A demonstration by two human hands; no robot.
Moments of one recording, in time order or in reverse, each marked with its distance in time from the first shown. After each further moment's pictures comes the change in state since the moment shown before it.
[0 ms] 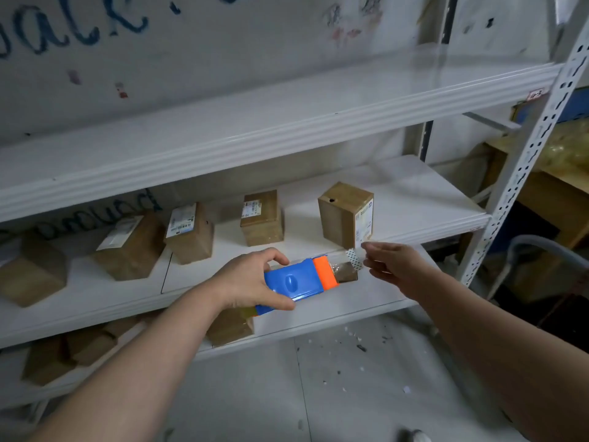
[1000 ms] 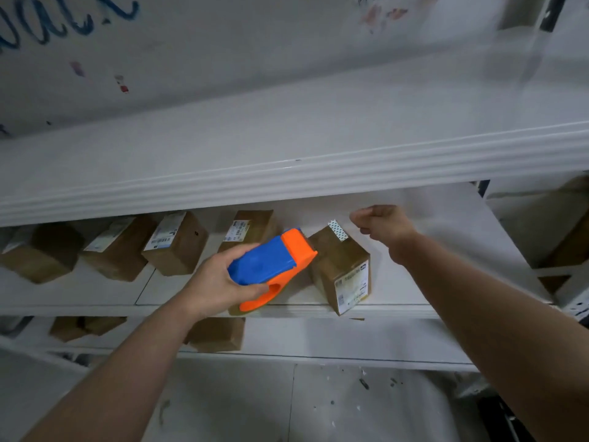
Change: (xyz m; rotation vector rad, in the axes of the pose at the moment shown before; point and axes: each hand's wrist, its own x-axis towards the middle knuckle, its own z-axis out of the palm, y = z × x) left_hand 0.131 0.033 -0.006 -0.397 0.380 -0.121; right_hand 0.209 -0.132 -0.017 -0.389 -0.208 -0.180
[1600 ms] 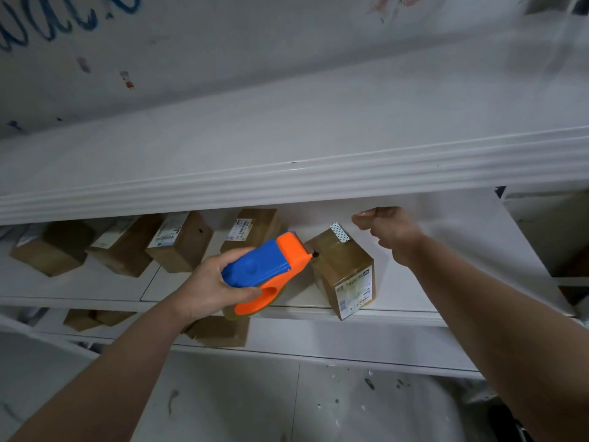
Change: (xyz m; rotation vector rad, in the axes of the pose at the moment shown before) left_hand 0.003 -0.002 -0.004 -0.053 -0.063 -0.072; right_hand 0.015 -0.002 -0.002 0.028 -0.051 0.100
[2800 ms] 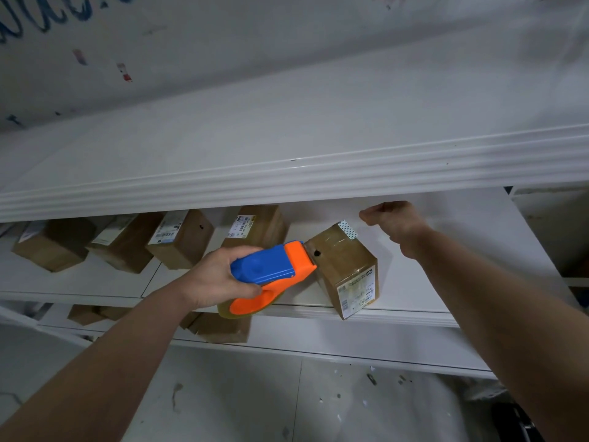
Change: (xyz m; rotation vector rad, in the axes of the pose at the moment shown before) left_hand 0.023 -0.002 -0.007 0.159 -0.120 -0.061; right_hand 0.014 -0.001 -0.008 -0.078 0.011 0.021
